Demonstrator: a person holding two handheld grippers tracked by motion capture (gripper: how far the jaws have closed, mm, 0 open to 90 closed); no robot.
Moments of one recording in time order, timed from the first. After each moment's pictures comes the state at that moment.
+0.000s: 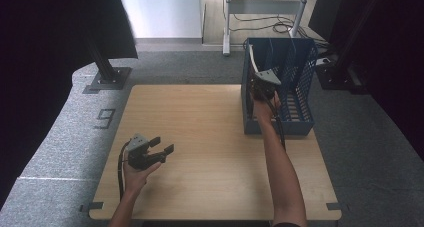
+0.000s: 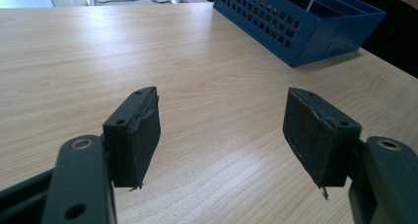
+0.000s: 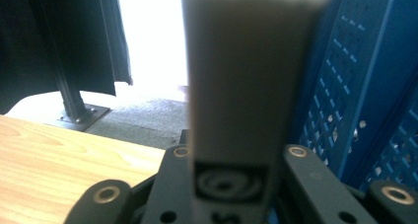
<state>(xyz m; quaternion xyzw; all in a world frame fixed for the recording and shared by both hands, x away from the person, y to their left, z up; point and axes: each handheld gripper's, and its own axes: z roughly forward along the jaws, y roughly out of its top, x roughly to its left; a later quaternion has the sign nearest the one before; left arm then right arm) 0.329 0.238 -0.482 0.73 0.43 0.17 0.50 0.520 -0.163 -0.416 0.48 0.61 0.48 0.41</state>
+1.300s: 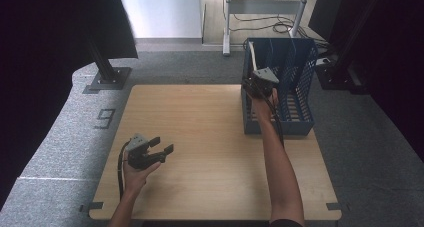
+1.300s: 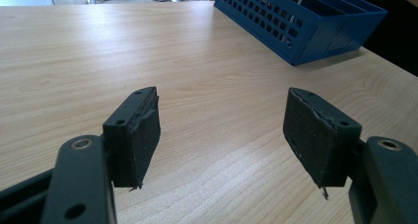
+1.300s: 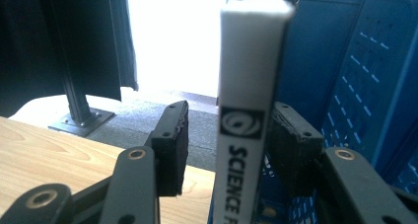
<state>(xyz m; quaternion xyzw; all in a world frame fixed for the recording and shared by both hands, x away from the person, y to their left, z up) 0.330 0.239 -0.482 0.73 0.43 0.17 0.50 0.527 -0.159 -0.414 0.46 0.62 0.49 0.40</state>
